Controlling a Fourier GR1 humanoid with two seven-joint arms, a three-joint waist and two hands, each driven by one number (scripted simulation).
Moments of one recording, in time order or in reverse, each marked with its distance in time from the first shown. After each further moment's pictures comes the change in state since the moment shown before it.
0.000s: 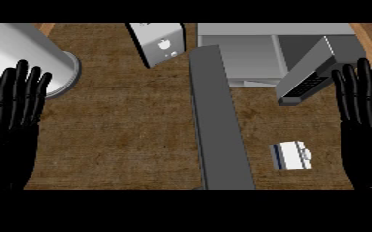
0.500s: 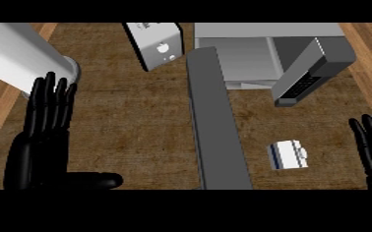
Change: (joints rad) left arm 0.062 -0.110 -0.095 0.069 0.056 0.120 -0.026; right arm 0.343 -0.021 0.003 -0.186 -0.065 0.092 0.011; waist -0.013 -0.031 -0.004
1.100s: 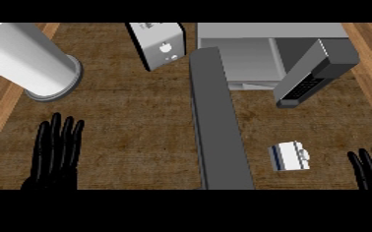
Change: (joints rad) left arm 0.290 -0.029 -0.141 -0.044 0.078 0.003 -0.183; right arm 0.247 0.048 -0.019 0.048 -0.010 0.098 -0.164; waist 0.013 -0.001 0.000
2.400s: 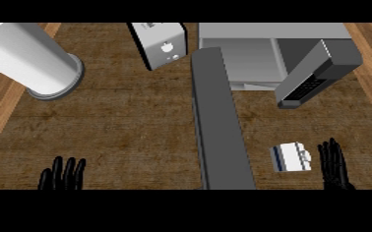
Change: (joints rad) left arm 0.278 0.038 -0.101 0.035 0.015 -0.067 -0.281; right arm -0.261 0.018 -0.148 0.776 0.075 -0.130 -0.408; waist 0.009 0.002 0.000
